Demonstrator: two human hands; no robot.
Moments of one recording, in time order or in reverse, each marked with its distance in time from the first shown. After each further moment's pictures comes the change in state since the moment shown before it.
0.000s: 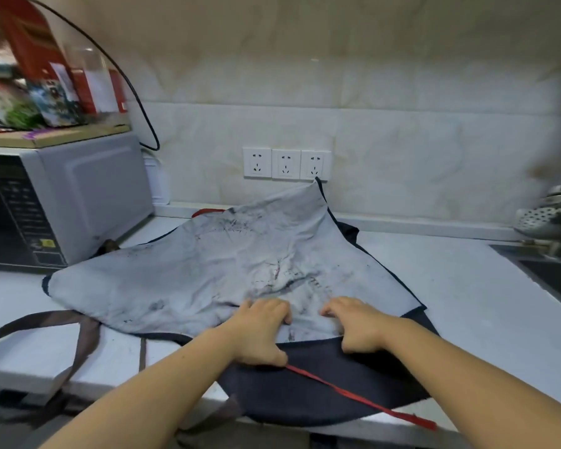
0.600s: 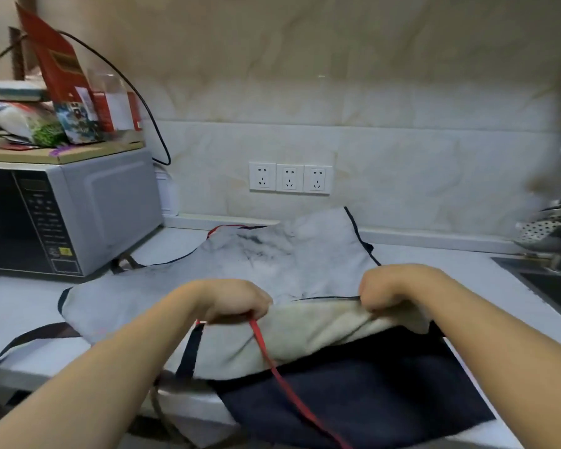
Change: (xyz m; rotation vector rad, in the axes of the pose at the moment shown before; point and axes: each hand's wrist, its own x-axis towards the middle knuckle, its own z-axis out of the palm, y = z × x) left_hand -0.031 0.009 -0.095 -0.665 -0.255 -0.305; right_hand -0.039 -0.021 -0.104 -0.377 -0.137 0.225
